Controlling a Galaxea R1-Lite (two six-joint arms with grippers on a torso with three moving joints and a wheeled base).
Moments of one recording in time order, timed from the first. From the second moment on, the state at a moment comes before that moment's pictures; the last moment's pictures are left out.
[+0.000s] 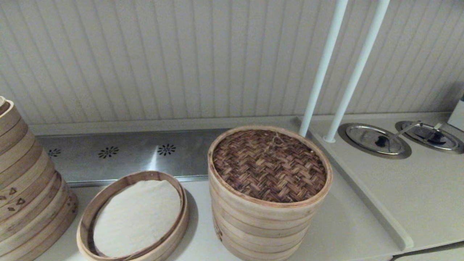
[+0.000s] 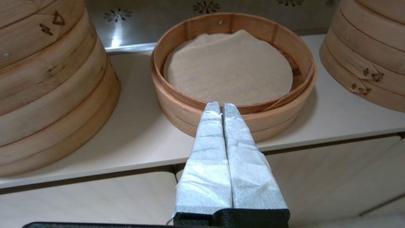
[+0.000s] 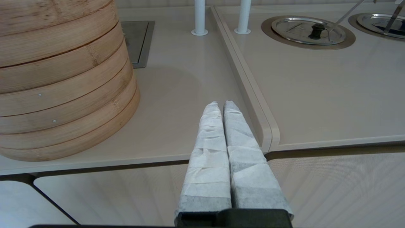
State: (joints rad) left arm 0.00 0.07 -0.11 0.17 -0.09 0.05; right arm 0.00 0.00 0.00 0.00 -0.02 0.03
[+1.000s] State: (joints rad) left arm 0.00 0.00 -0.01 0.01 -0.02 0.10; right arm 0.00 0.00 0.00 0.00 -0.02 0.03
